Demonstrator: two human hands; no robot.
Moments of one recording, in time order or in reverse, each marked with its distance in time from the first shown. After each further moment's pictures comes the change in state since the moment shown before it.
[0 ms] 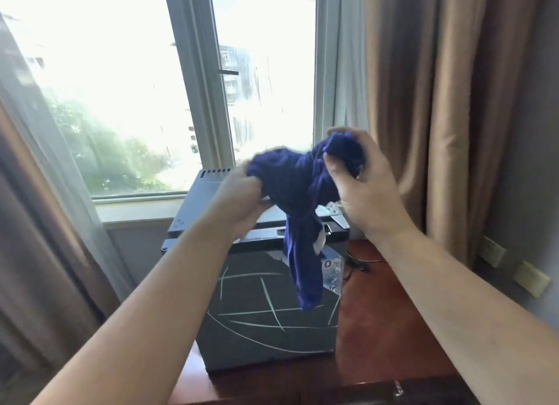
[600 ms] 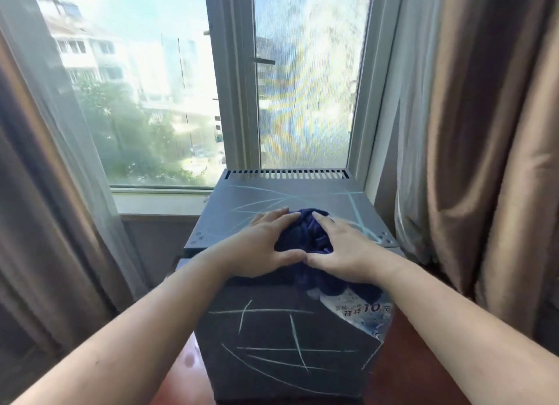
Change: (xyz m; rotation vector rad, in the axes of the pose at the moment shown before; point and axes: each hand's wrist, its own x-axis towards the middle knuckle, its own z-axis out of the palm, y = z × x) left_hand 0.056 -0.057 -0.094 1.366 -0.362 0.146; right_hand 0.025 0.122 0.076 -0.802 -0.845 0.399
